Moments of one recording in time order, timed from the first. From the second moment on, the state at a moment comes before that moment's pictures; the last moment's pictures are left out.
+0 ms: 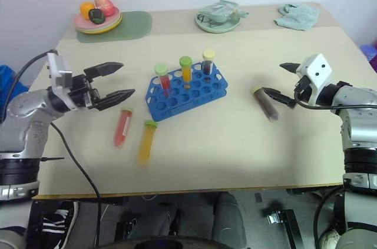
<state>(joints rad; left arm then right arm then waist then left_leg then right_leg) -0.43 0.66 0.18 0.00 -0.58 0.23 -1.10 -0.50 -0.87 -0.18 0.38 0.26 0.01 1.04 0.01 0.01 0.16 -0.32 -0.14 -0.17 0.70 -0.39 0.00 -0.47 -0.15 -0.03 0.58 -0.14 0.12</state>
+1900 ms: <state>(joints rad) -0.28 0.59 0.17 -0.22 -0.58 0.27 -0.99 -1.15 -0.78 0.42 0.68 0.04 1.26 1.00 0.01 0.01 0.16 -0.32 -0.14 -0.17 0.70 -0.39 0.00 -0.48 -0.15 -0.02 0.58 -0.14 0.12</state>
